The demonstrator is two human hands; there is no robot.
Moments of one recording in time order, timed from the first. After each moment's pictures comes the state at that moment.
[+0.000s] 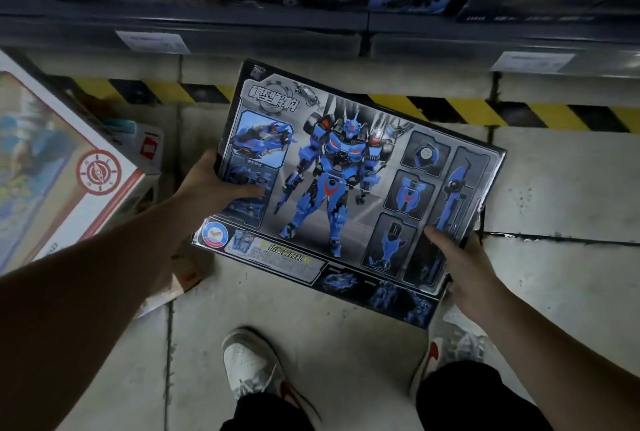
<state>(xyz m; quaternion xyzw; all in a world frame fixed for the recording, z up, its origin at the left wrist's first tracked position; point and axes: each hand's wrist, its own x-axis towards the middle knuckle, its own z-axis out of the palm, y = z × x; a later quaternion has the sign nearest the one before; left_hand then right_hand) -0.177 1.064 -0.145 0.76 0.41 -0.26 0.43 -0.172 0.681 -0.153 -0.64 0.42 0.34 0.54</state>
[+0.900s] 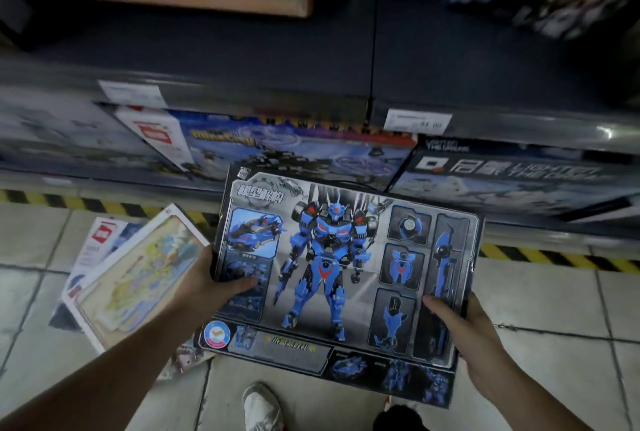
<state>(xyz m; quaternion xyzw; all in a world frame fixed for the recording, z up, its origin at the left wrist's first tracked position) -0.212 1.060 0.209 0.76 0.40 -0.16 0.49 -0.136 0.678 0.209 -0.73 0.28 0.29 0.56</state>
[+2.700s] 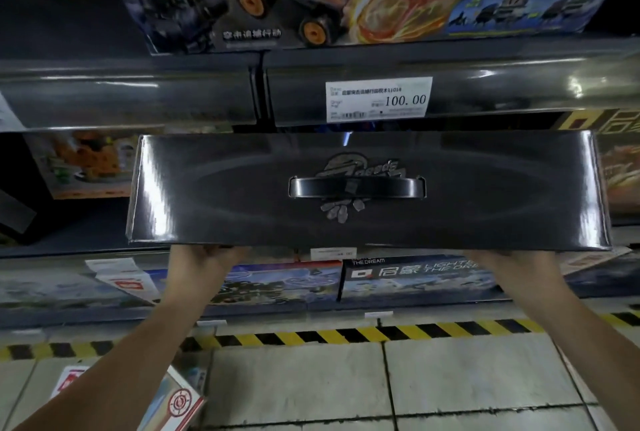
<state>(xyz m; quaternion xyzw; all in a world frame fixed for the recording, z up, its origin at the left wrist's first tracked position) -0.012 0.987 0.434 0.77 0.23 0.09 0.59 0.054 0.594 0.436 -0.84 0.04 0.09 0.54</state>
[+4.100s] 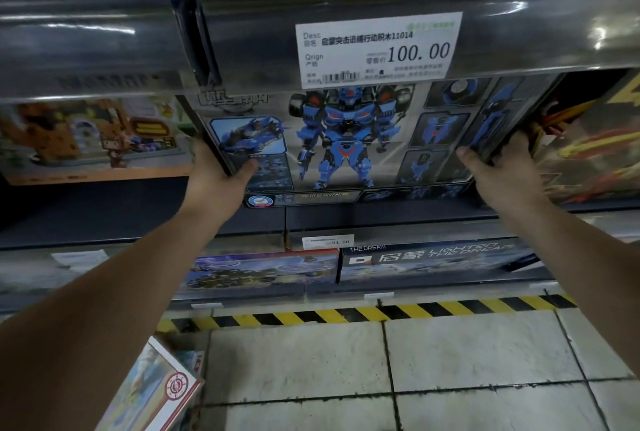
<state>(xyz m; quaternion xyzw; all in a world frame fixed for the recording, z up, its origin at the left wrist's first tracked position) 0.106 0.978 0.423 0.86 0.26 0.08 0.44 0.183 0.613 0.407 -0.86 0.11 -0.01 0.50</state>
